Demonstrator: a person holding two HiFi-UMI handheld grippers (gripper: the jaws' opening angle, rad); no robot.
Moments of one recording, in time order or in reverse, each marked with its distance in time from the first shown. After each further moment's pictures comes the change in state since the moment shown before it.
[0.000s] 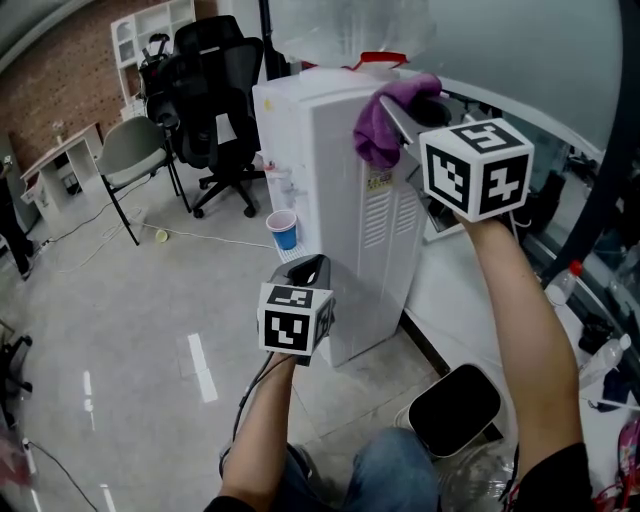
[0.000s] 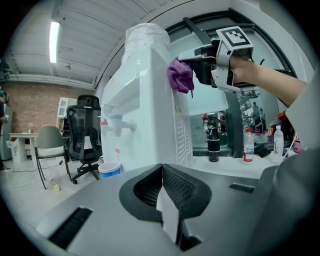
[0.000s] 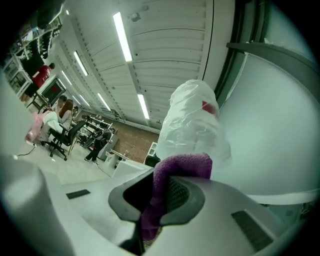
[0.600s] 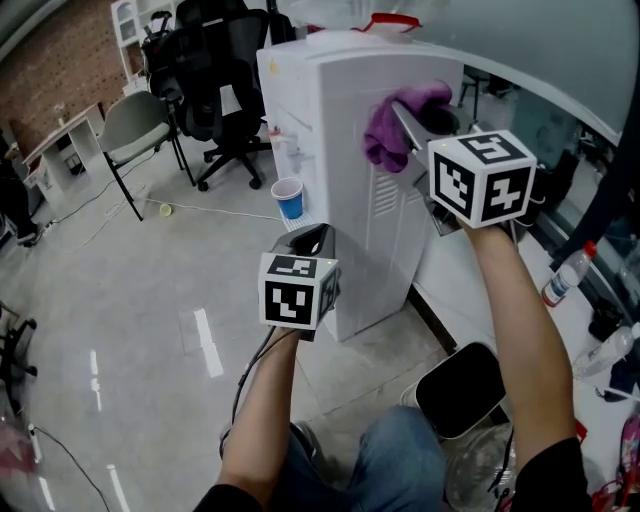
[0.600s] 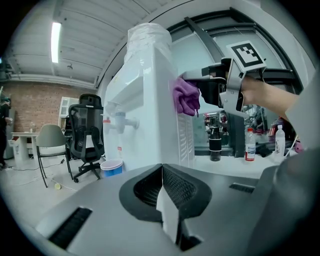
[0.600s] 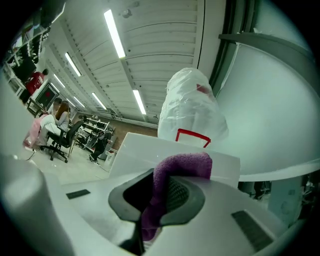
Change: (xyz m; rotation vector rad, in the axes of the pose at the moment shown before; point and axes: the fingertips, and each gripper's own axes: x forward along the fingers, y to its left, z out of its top) left arm 0.000 0.005 -0.003 -0.005 0.002 0.018; right arm -0.008 0.014 -0.067 0.068 0.057 -0.013
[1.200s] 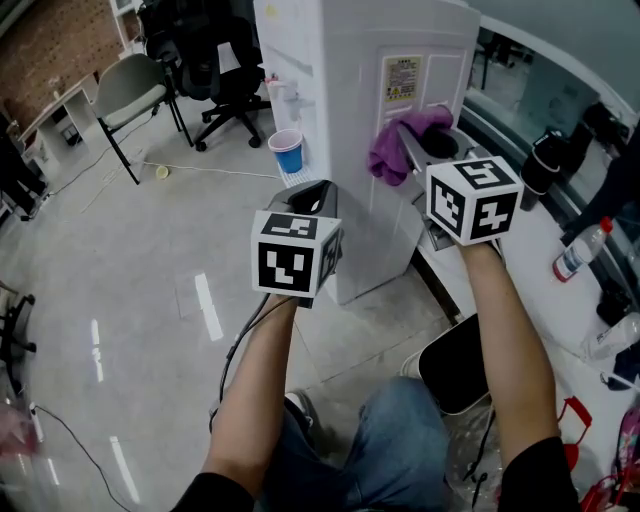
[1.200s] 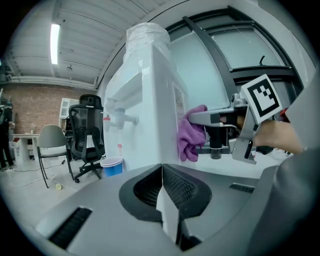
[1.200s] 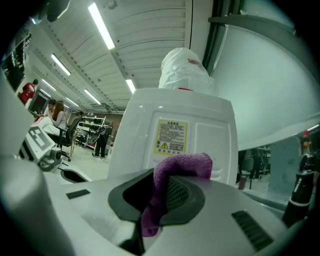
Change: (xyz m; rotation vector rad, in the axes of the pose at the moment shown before) left arm 0.000 -0.001 -0.009 0.013 -0.001 0.009; right arm -0.016 0.026 -0.121 0.103 0.133 -0.001
